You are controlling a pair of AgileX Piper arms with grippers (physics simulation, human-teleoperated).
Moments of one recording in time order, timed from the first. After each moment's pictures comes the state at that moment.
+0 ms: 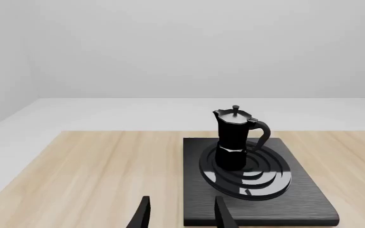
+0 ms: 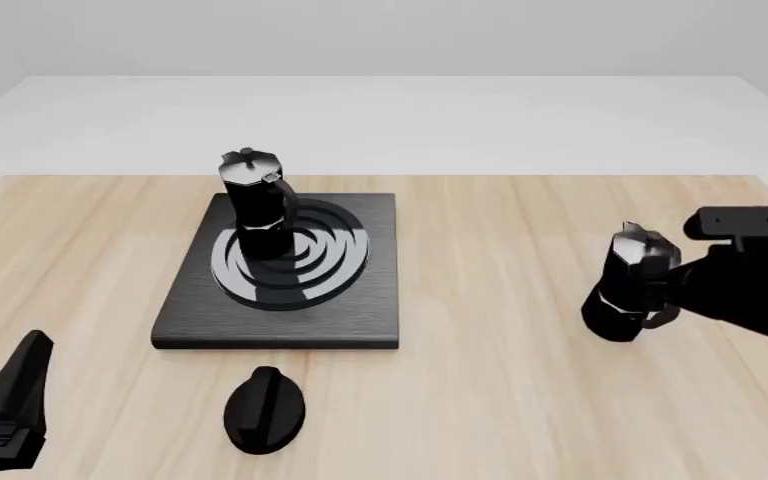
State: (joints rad) left arm 0.00 0.00 0.00 0.00 0.00; right arm -0.05 1.22 -0.55 0.08 -0.04
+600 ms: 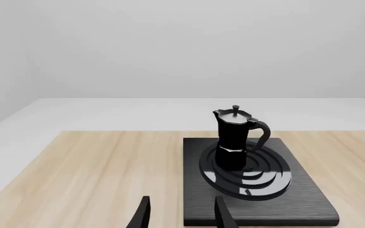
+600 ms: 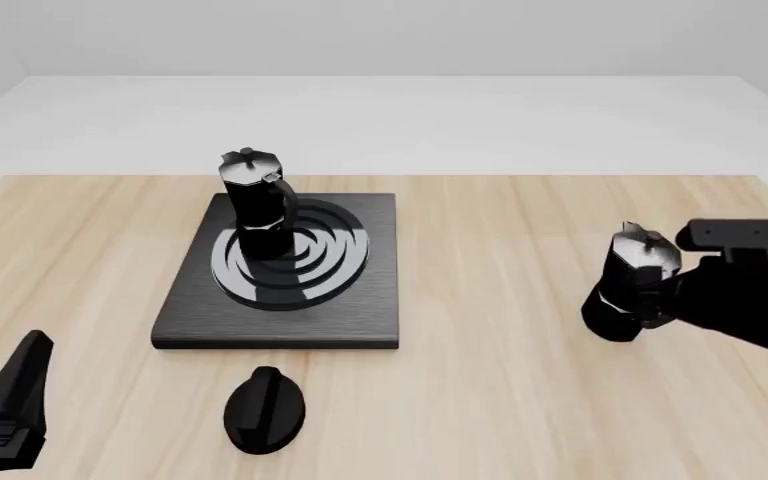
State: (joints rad) left arm 0.00 0.00 0.00 0.00 0.00; right arm -0.05 1.26 -0.52 0.04 -0.03
